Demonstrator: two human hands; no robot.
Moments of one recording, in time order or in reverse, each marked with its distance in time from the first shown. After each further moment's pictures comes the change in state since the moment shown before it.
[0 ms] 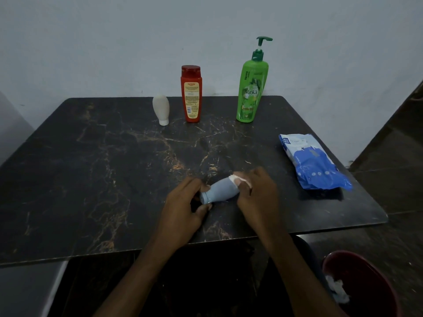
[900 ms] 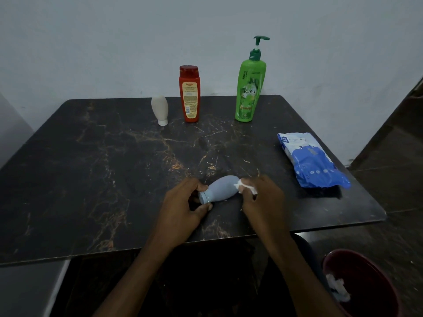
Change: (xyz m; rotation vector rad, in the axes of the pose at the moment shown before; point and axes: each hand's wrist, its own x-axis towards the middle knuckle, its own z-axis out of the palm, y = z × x) left_hand -0.001 0.002 -0.003 -0.043 -0.002 -0.064; right_hand -0.013 0.021 0.004 0.064 0.056 0.090
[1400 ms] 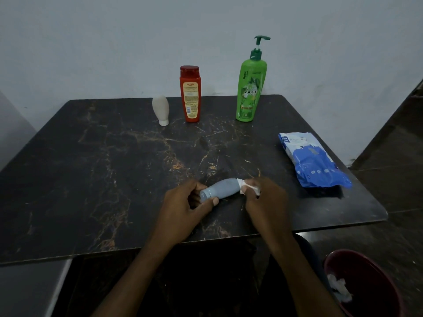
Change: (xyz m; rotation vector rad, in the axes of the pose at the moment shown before) left_hand 0.000 0.000 0.001 -0.145 -0.022 -0.071; right_hand 0.005 -0.007 -0.005 -0.077 -0.120 0.190
